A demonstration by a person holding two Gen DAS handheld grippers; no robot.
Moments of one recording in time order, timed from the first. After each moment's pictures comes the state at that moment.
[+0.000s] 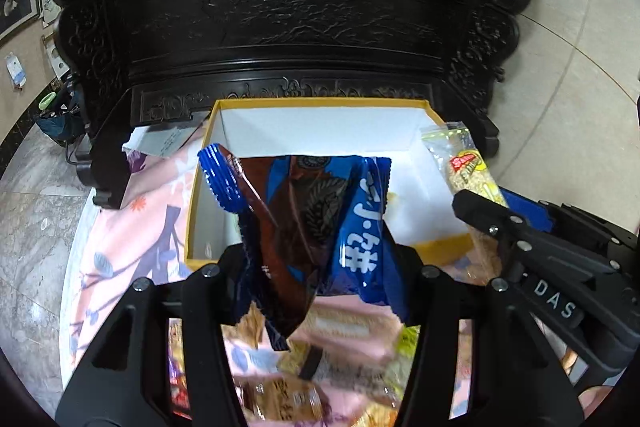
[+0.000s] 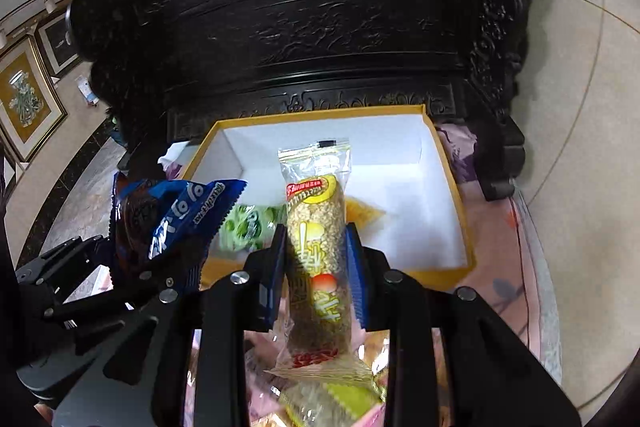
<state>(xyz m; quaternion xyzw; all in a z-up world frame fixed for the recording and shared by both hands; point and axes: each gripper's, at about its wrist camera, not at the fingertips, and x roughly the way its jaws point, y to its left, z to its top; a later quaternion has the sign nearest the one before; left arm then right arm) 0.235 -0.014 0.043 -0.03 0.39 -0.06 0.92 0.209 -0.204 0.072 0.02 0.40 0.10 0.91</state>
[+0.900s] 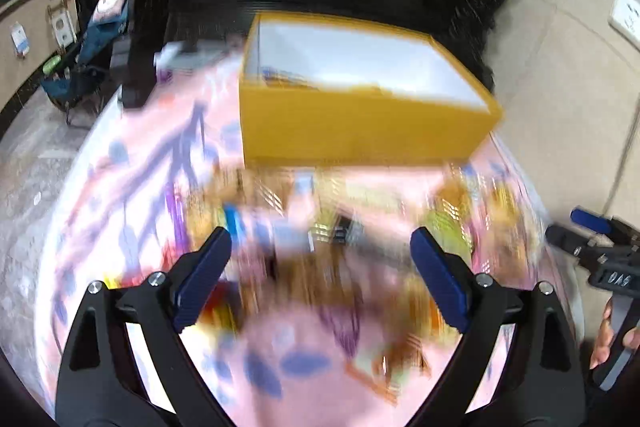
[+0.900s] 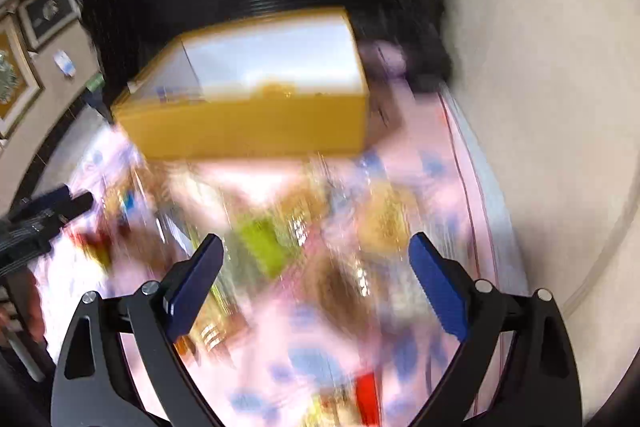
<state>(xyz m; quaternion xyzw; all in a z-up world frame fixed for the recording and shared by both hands) 0.092 0.025 -0.037 -0.06 0.42 -0.07 0.90 0.040 -0.293 -0.007 0.00 0.47 0.04 0.88</state>
